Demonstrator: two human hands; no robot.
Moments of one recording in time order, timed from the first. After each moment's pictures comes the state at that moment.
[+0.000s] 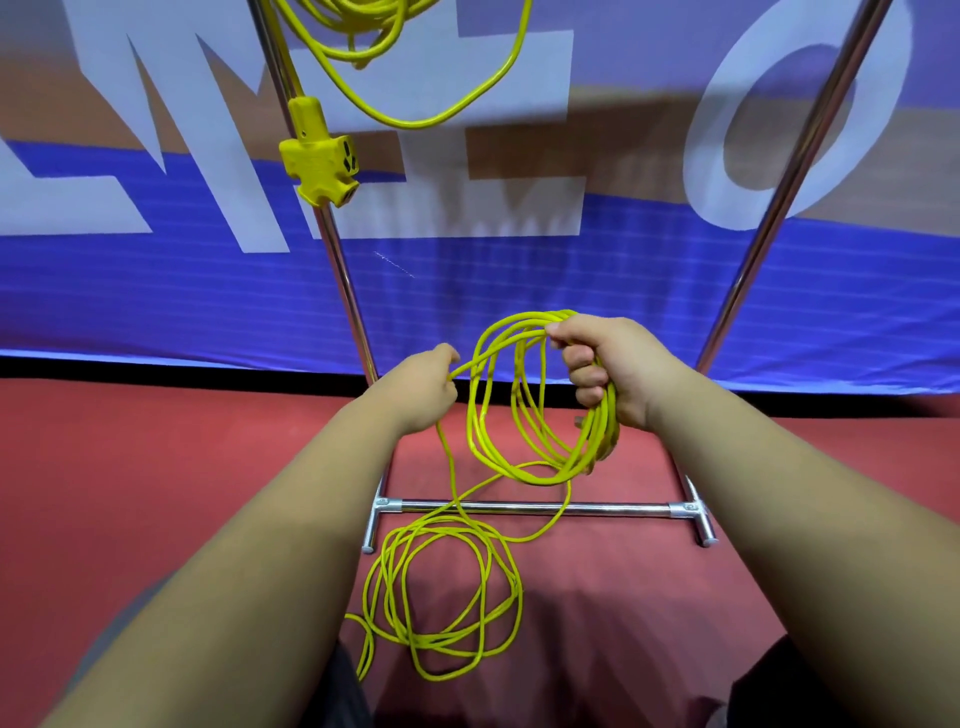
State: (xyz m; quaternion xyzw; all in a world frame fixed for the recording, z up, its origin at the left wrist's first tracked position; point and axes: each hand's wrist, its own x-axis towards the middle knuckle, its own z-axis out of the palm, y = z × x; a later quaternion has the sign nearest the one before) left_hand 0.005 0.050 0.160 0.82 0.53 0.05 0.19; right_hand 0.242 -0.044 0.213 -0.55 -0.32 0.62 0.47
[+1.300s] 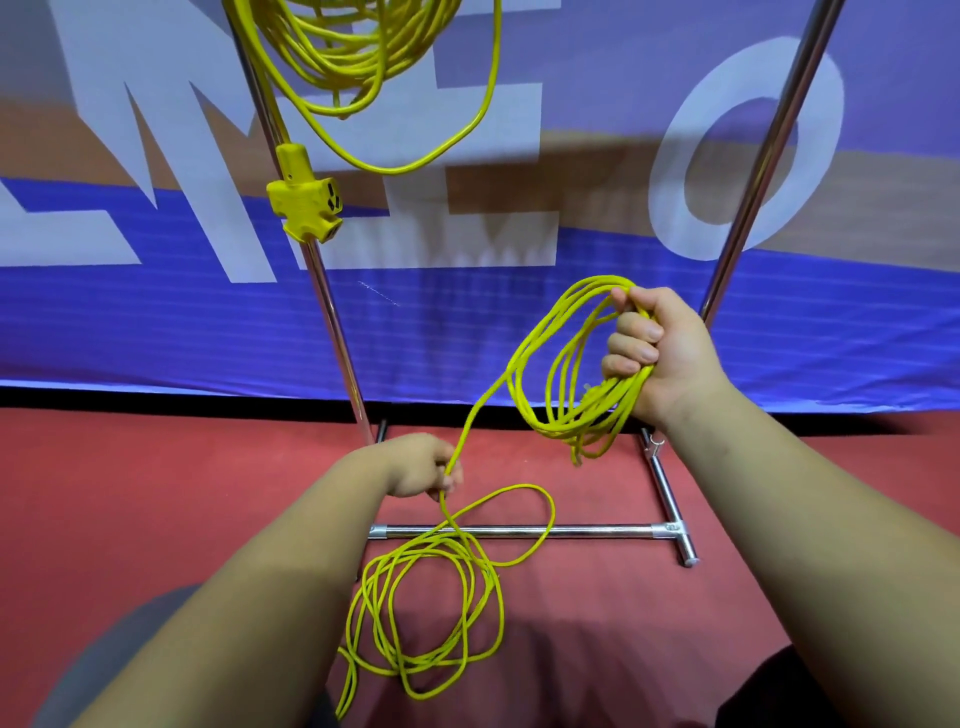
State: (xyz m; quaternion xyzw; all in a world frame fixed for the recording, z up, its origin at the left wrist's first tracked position) left_hand 0.002 0.039 0.105 0.78 0.47 -0.09 0.40; right_hand 0.294 -0.056 0.243 -0.33 -0.15 0.63 0.68
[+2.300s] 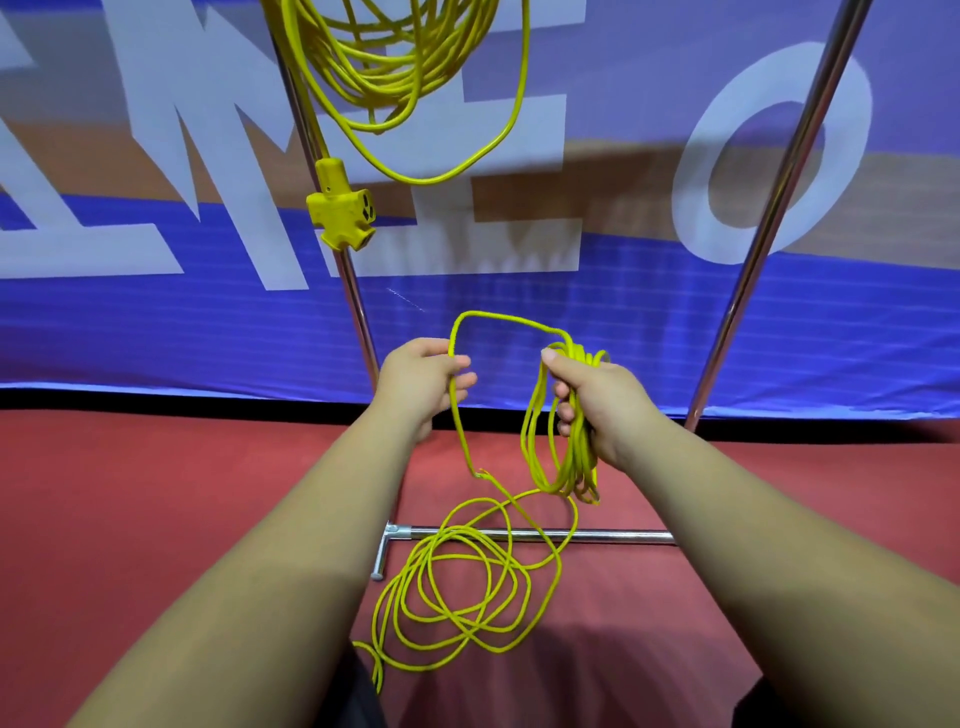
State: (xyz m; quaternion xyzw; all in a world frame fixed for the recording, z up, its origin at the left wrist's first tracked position) left_hand 0.025 0.027 0.210 0.46 0.55 0.43 0.56; right_hand 0.220 -0.049 0.194 -0.55 -0.29 0.54 0.57
